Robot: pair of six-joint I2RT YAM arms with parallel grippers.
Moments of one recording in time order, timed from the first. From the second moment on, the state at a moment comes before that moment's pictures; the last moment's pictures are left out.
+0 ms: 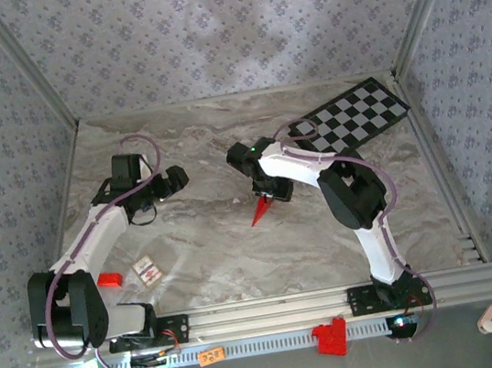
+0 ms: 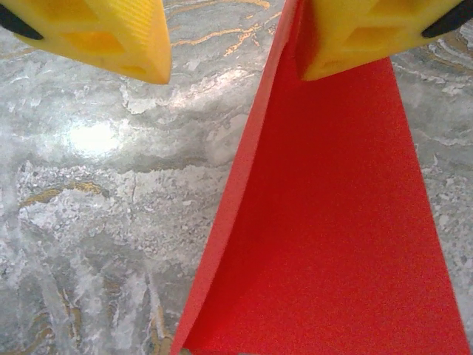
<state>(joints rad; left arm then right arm) -0.17 1.32 0.89 -0.43 0.25 -0.54 0.73 2.09 1.62 -1.09 0.28 1.18</state>
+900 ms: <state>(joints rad) -0.07 1.32 0.83 -0.39 0.31 -0.63 0.74 1.91 1.56 -0.87 0.35 0.91</state>
